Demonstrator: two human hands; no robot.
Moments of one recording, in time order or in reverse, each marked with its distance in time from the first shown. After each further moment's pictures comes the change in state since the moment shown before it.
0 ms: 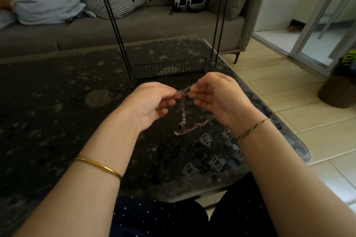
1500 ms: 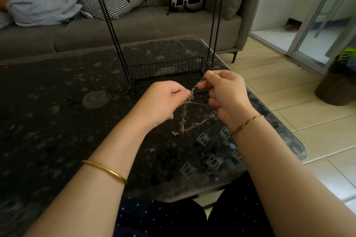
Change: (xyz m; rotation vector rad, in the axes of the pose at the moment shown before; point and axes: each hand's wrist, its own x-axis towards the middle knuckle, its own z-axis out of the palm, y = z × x) left_hand -0.002 -0.008 0.010 0.596 -0.089 0.425; right_hand 0.005 0.003 -0.006 -0.040 0.257 -0.096
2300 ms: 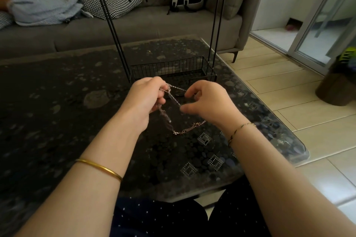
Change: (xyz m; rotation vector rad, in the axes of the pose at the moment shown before) left_hand 0.008 -0.002 -0.010 -0.488 0.271 -0.396; right_hand -0.006 0.011 0.006 -0.937 -0.262 -0.246
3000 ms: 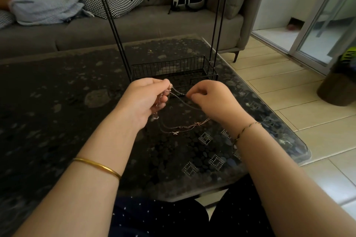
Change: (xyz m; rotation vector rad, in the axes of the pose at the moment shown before) left_hand -0.002 -0.001 -0.007 -0.086 -0.044 -0.014; right_hand 0.000 0.002 -0.003 0.061 0.023 -0.043
